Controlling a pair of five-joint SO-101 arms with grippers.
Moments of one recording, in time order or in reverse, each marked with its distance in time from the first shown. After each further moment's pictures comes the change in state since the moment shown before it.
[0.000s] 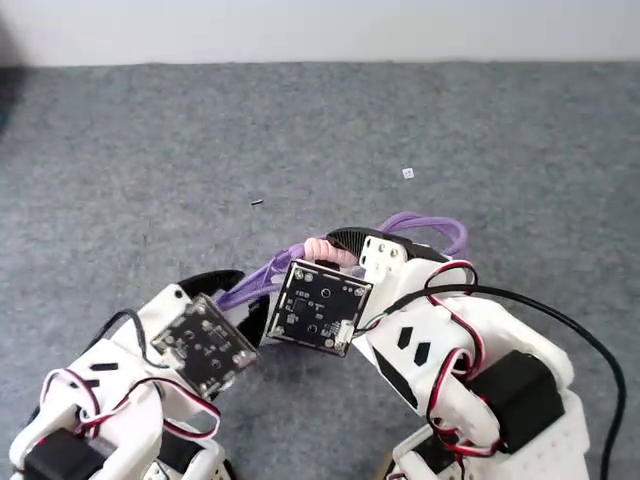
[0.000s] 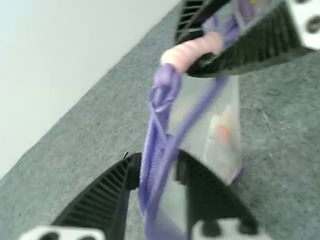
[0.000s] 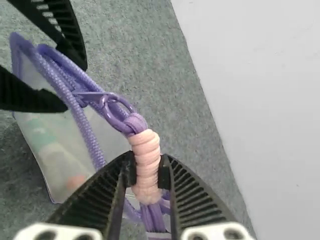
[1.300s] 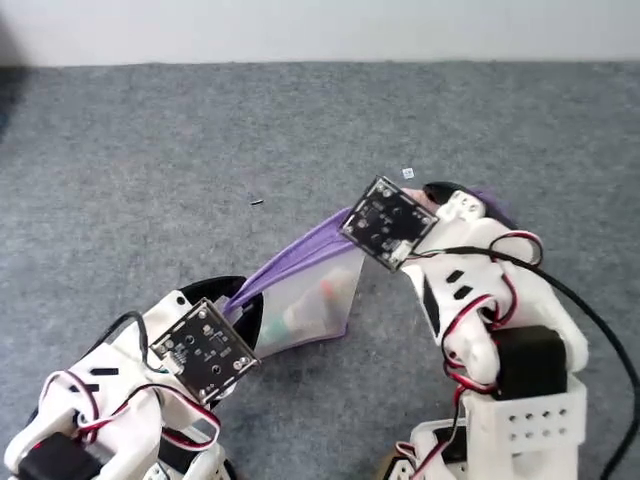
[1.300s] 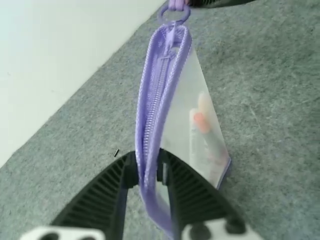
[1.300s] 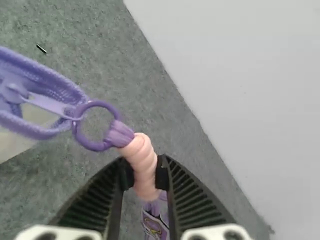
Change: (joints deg) left arm 0.4 0.6 -2.8 4.3 2.5; right arm 29.4 -0.2 9.5 -11.8 4.1
